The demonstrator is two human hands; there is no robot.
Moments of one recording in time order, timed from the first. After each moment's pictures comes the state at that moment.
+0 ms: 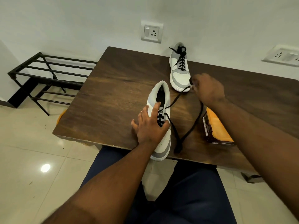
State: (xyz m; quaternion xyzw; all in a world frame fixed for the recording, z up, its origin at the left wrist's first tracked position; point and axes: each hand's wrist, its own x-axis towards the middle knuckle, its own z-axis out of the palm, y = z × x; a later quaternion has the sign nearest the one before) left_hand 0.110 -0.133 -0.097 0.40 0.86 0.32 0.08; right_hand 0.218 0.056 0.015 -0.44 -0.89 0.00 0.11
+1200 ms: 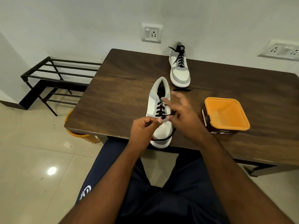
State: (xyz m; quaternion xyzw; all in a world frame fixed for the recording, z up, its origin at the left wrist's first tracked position) left_hand 0.119 -0.221 -0.029 0.29 0.64 0.61 0.36; right_hand 0.236 -0.106 0.000 -0.30 -0.88 0.30 0.21
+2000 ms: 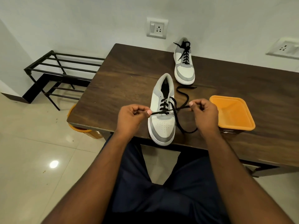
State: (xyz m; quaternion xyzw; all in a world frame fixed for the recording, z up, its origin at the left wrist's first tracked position) left_hand 0.071 -0.223 -0.030 0.29 0.67 0.61 0.31; right_hand 0.252 -0.082 -0.027 -0.50 -0.67 0.40 0.37
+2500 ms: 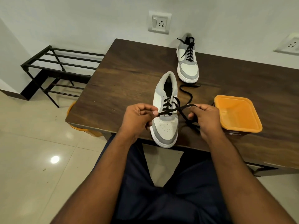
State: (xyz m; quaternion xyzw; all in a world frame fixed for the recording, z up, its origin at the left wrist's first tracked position) left_hand 0.069 -0.212 -0.030 0.26 0.63 0.59 0.42; right_hand 0.238 -0.084 -0.026 -0.52 -0.55 0.56 0.33
